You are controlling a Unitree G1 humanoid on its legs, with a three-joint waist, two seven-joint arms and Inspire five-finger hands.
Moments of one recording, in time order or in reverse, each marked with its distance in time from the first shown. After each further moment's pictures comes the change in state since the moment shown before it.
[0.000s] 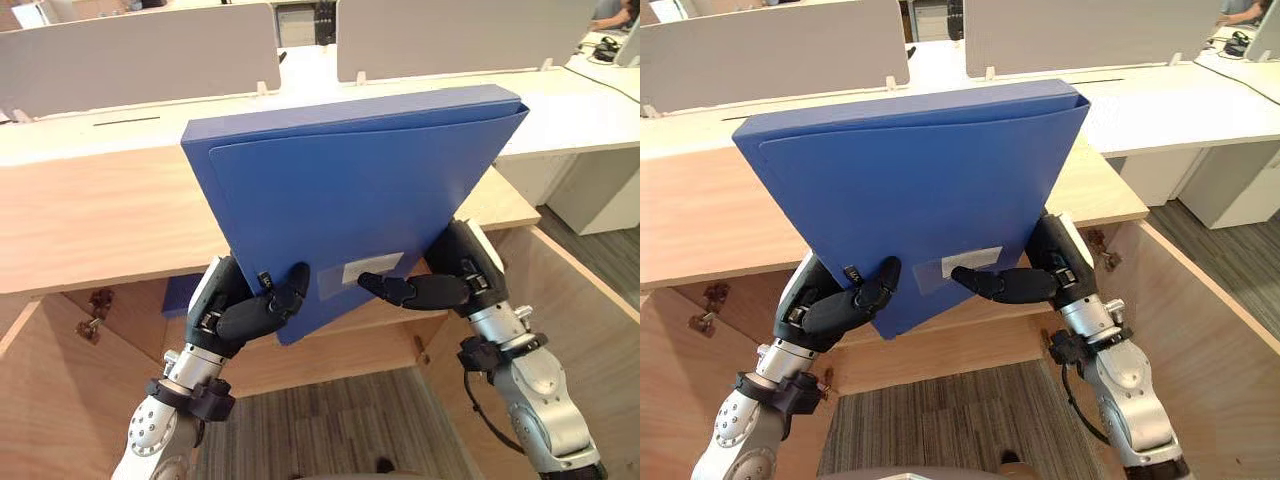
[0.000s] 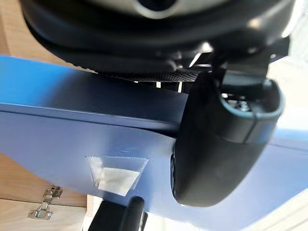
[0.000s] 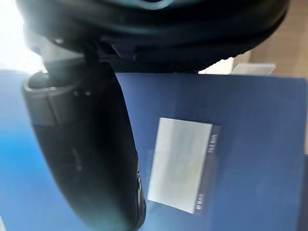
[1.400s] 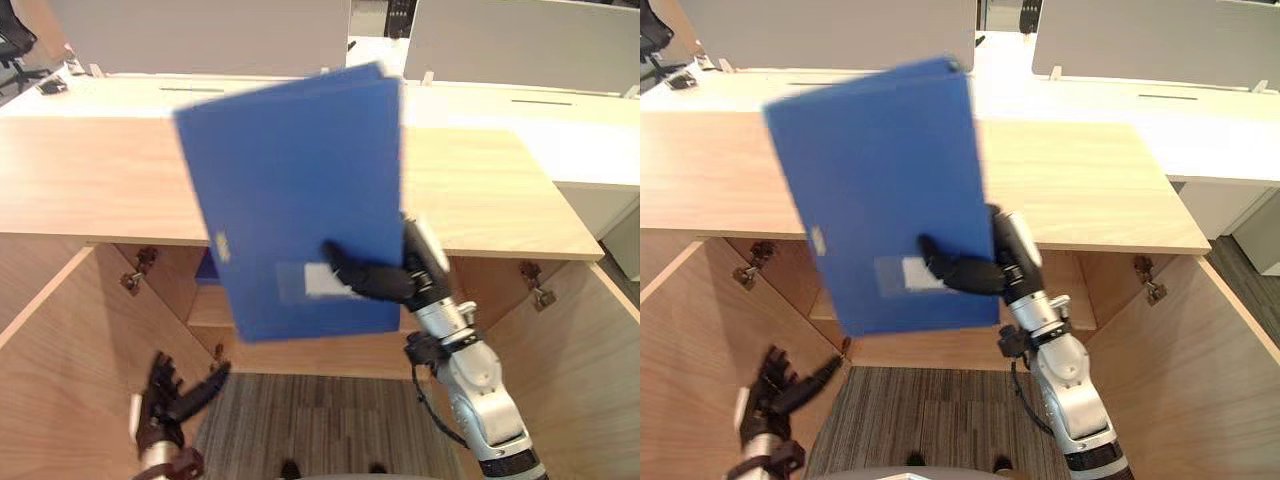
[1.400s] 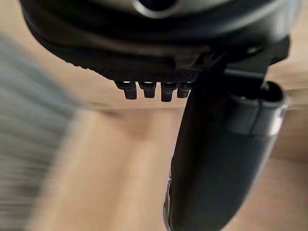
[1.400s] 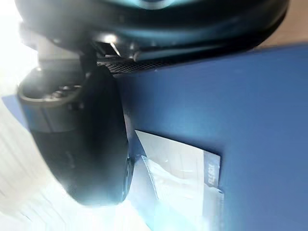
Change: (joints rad) left arm -0.046 -0.365 0.399 1.068 0.486 -0.008 0.256; right arm -0.135 0.241 0.232 0.134 -0.402 -0.010 -0.078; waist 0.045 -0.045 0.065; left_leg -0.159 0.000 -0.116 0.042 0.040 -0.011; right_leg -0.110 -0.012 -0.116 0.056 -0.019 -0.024
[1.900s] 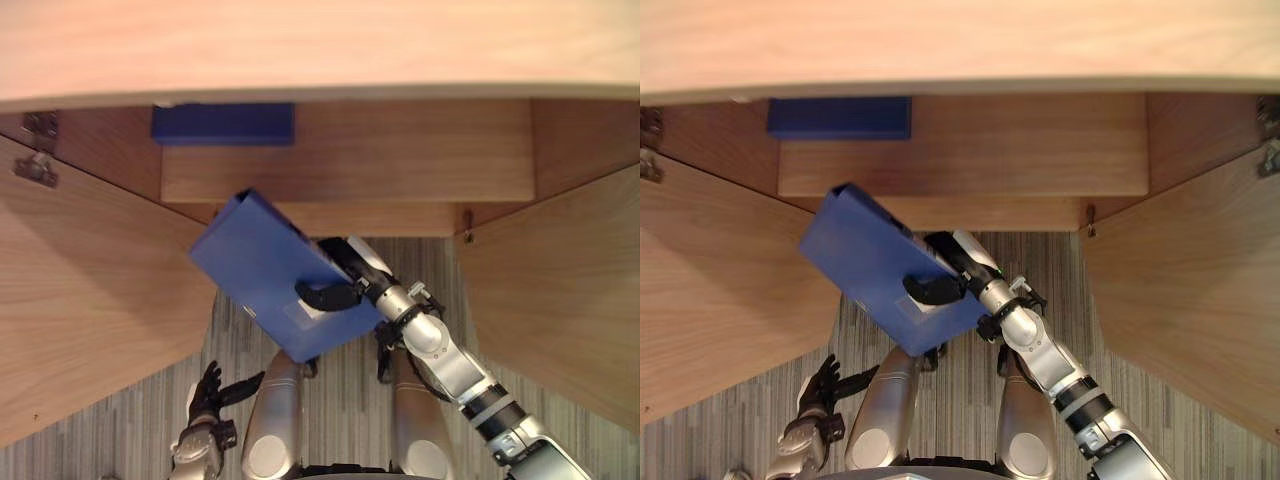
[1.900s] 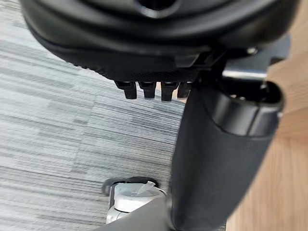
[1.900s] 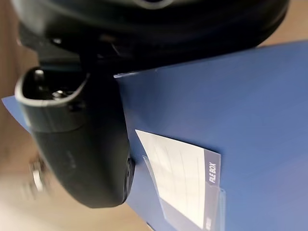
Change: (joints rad) left arm -0.332 0.036 -0.116 0.180 0.051 0.015 0.076; right arm -0.284 0.097 -0.013 0.333 0.020 0.030 -0.117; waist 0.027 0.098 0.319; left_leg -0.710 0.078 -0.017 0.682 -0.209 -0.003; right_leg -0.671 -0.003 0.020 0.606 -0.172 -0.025
